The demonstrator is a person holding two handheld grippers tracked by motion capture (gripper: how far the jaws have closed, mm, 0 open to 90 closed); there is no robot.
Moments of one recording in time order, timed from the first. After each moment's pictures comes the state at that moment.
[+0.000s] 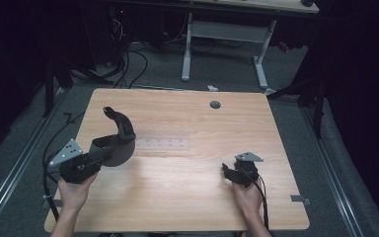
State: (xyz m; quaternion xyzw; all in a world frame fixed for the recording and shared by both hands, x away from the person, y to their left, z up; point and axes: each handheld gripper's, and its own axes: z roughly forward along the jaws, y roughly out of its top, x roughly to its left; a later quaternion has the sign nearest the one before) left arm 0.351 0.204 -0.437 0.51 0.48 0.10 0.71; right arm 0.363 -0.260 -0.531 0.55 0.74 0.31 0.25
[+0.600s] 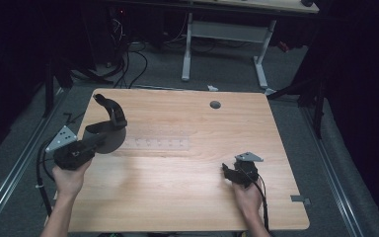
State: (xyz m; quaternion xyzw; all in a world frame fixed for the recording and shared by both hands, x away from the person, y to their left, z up) left arm 0.383 0.216 -0.421 0.50 0.48 0.15 0.70; right arm 0.363 -0.260 -0.531 0.55 0.74 0.31 0.25
